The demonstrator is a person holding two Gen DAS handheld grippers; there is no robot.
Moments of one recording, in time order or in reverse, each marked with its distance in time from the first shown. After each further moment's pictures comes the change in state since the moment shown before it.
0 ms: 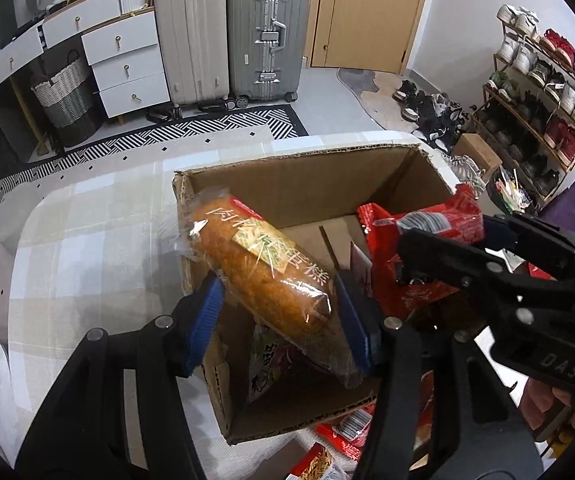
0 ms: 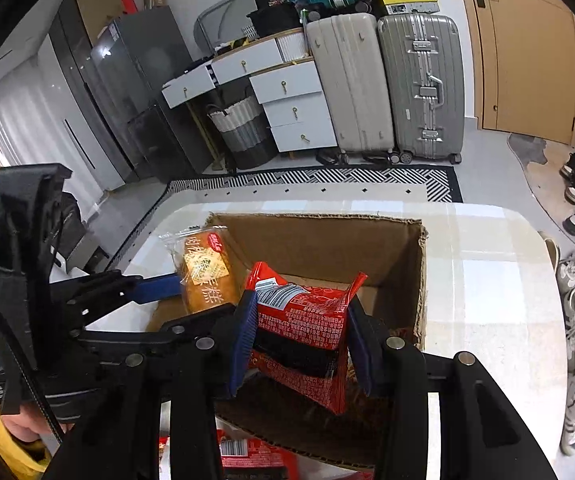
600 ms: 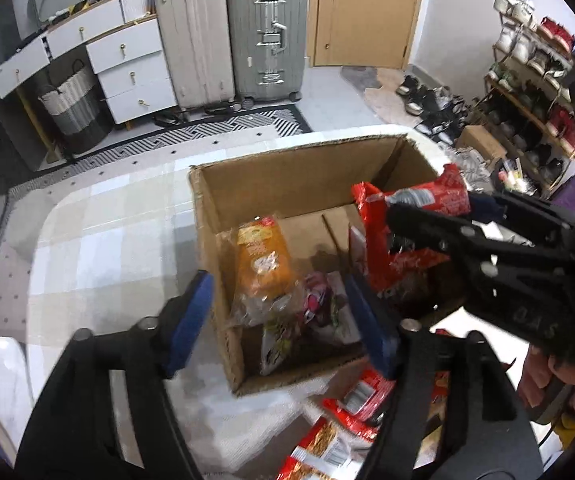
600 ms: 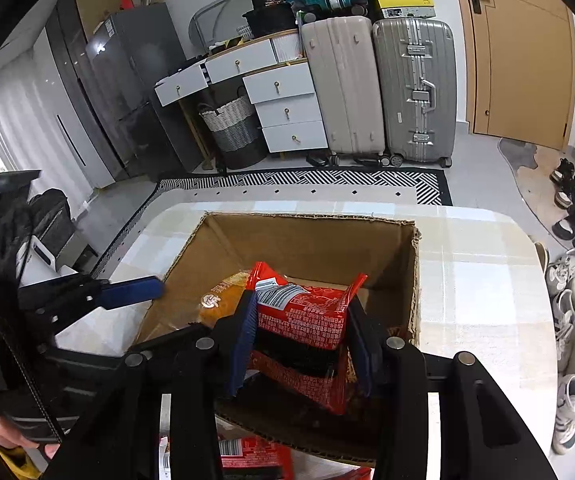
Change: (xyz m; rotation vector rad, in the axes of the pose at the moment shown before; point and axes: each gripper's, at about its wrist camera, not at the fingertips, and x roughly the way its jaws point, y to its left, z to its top) left arm -0.041 -0.006 -0.023 0.035 -0.010 0.050; right arm -0.005 0.006 -0.004 -0.013 -0.009 -0.049
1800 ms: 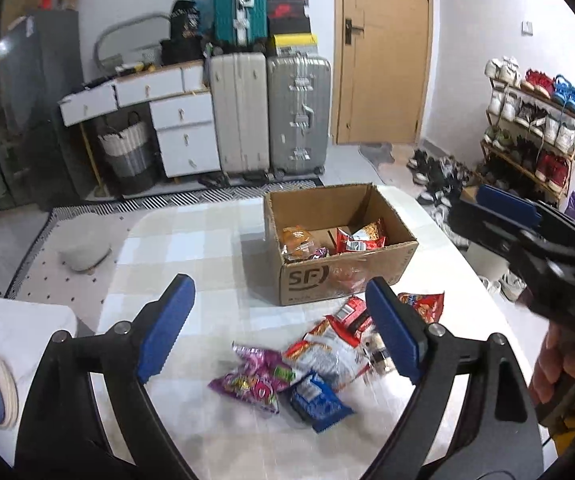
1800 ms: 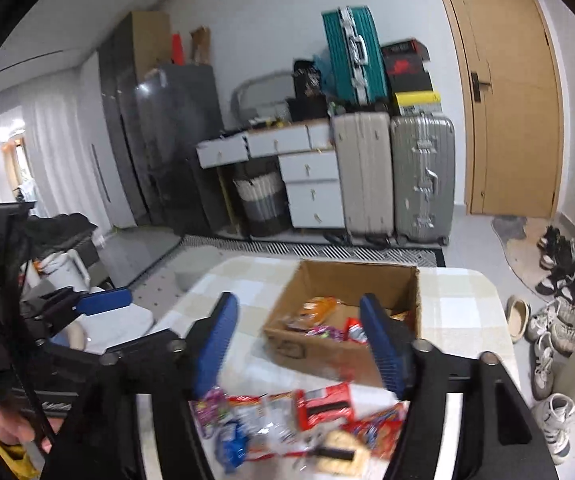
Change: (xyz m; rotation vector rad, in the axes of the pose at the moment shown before) left arm -0.304 0.006 -0.157 -0.082 -0.329 0.091; right arm -0.207 0.108 -0.084 -0.110 -0.329 0.010
